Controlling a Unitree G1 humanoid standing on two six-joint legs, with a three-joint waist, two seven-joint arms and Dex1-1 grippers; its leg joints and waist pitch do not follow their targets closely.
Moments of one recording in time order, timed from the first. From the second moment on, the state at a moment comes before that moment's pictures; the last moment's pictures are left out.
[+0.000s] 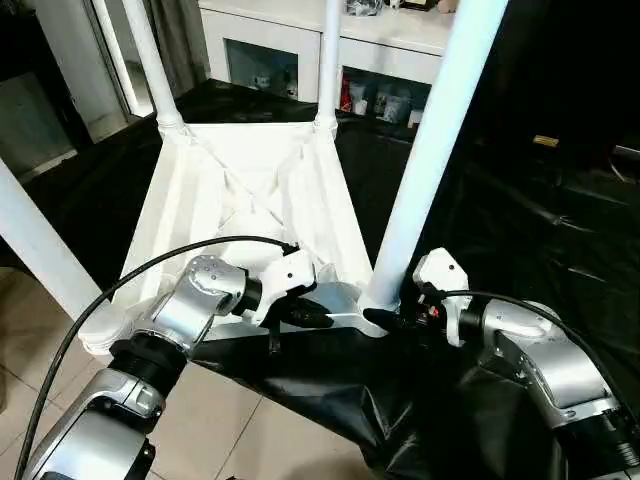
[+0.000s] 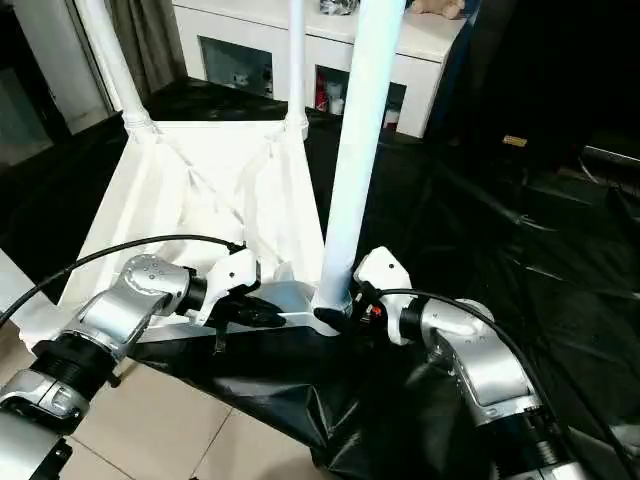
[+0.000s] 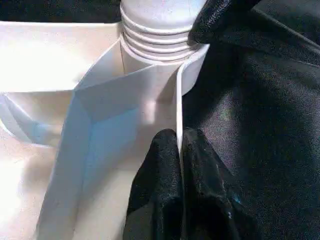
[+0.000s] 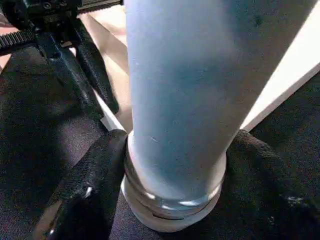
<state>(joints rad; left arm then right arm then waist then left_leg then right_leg) -0.62 0.35 -0.37 0.58 0.00 0.12 -1.21 -0.28 -0.42 0.19 0.13 0.16 0.30 0.87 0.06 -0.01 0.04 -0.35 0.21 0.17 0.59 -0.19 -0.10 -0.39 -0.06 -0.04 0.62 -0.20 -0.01</state>
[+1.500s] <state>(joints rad) -0.73 0.23 -0.31 0.79 0.08 0.07 -0.94 -0.31 -0.33 0.16 0.16 0.17 0.33 0.77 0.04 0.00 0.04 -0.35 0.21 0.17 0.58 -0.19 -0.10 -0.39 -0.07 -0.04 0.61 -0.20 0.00</state>
